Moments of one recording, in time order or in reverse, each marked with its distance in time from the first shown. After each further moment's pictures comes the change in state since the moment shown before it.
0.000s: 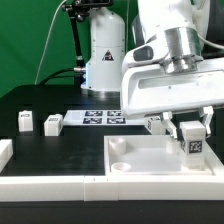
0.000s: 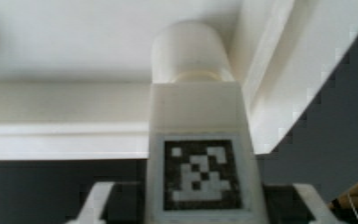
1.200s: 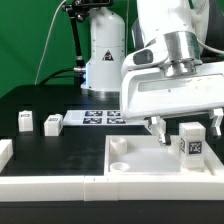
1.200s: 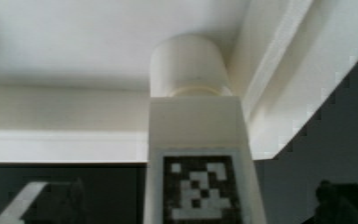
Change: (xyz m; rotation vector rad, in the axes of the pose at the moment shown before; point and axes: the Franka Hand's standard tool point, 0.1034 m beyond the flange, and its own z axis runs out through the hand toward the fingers) arm -0.001 0.001 0.003 -0.001 0.004 -0.013
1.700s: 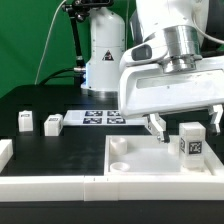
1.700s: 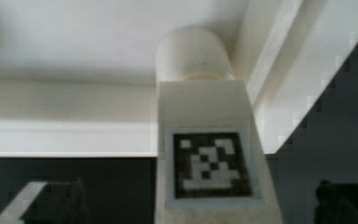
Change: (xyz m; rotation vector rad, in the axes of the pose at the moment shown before) arm 0.005 0.003 -0.003 0.013 -0.062 0.008
